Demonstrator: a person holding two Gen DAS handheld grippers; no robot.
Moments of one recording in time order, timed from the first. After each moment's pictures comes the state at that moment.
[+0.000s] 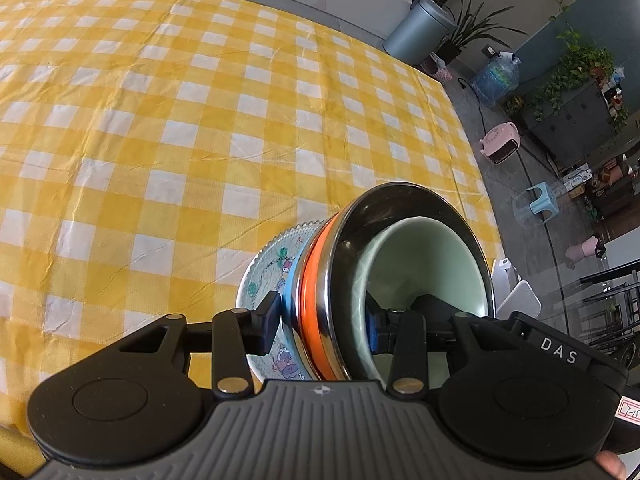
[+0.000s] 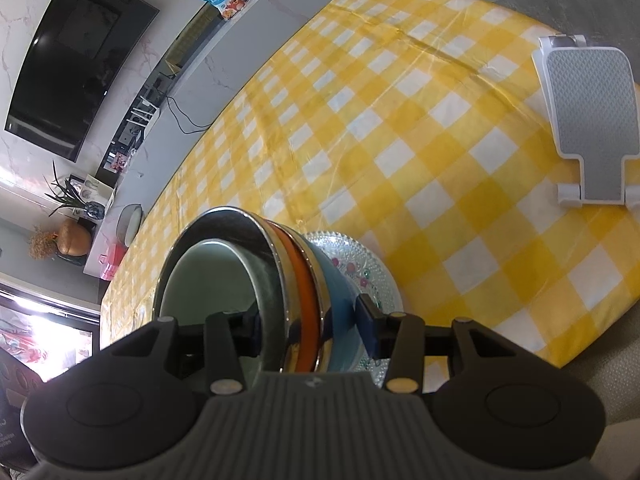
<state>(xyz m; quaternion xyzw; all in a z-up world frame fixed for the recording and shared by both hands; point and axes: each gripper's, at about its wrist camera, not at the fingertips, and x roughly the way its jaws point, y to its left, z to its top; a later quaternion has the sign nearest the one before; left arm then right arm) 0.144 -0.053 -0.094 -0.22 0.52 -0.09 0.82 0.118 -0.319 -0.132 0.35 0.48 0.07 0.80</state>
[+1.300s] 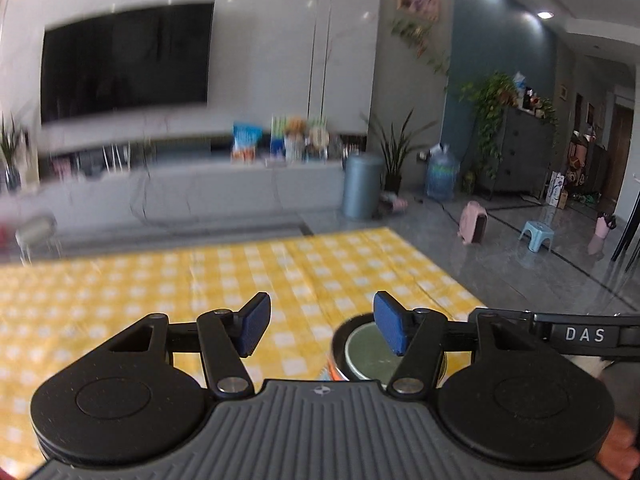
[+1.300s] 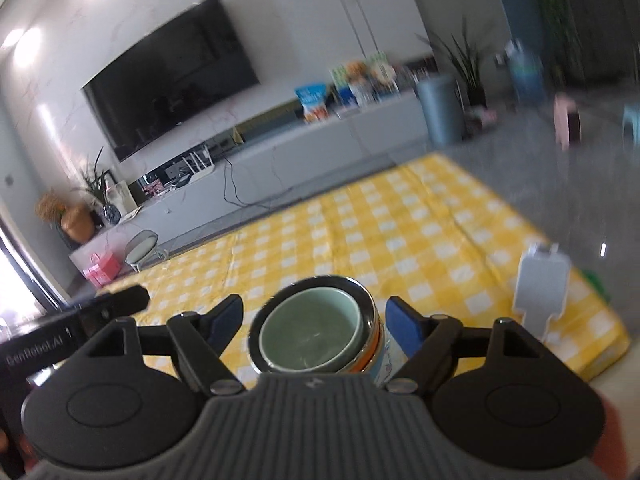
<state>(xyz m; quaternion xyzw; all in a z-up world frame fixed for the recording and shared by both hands) -0.010 -0.044 0.040 0.00 0.22 -0.11 0.97 -0.002 -0.280 -0.006 0.15 0.29 0.09 0.94</state>
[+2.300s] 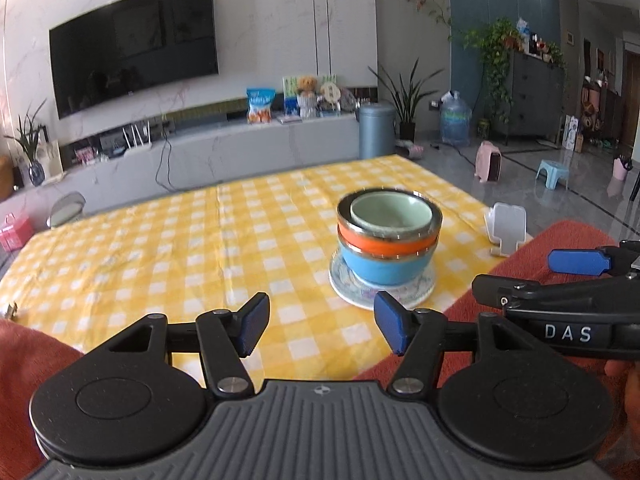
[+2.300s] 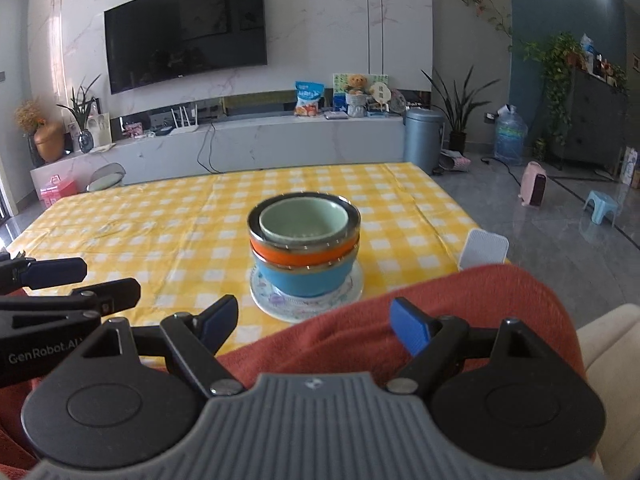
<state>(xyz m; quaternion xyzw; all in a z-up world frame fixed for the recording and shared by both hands) -0.085 -0.056 -0.024 0.05 0.29 -0.08 0.95 -0.121 -0.227 -0.048 0.01 0.29 0.04 0.96</state>
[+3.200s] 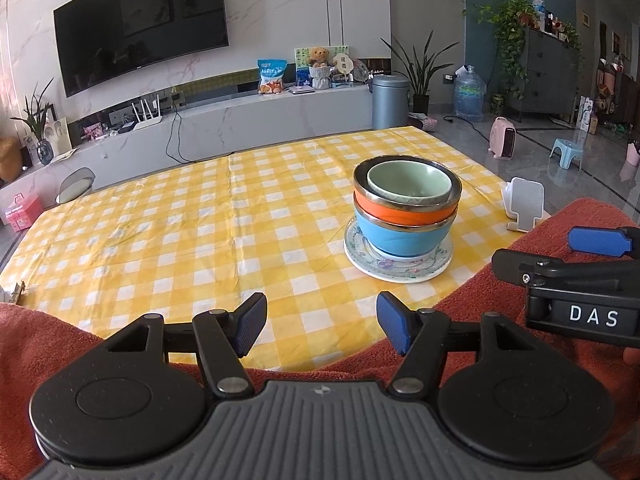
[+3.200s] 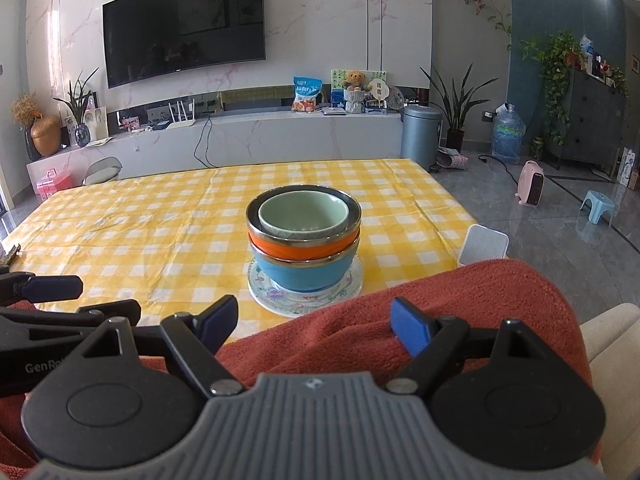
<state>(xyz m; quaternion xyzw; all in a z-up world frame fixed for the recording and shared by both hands) -0.089 -0.049 -0.031 0.05 0.32 -0.06 0.94 -0.118 -0.222 -0.052 0.00 0.29 0.04 0.96</state>
